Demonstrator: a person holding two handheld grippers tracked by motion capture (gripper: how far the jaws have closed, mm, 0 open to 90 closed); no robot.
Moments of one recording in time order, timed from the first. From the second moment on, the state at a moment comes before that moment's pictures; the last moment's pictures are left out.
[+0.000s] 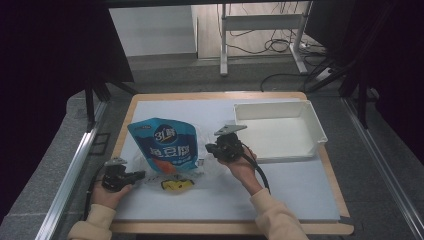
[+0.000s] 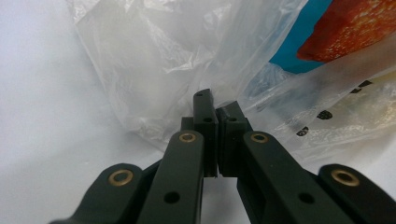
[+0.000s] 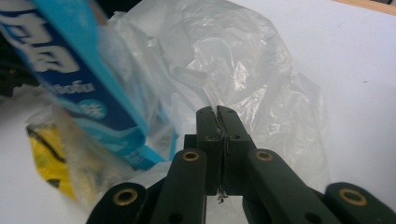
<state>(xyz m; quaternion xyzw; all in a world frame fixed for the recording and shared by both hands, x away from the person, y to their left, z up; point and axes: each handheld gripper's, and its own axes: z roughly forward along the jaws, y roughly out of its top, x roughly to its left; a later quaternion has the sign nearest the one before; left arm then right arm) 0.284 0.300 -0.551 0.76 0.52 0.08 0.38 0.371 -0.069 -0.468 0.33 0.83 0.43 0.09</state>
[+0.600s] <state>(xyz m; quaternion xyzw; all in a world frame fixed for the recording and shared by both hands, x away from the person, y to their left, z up) 0.265 0.304 -0.523 0.75 0.51 0.10 0.42 0.376 -0.077 -0.476 0.34 0.82 0.46 0.09</state>
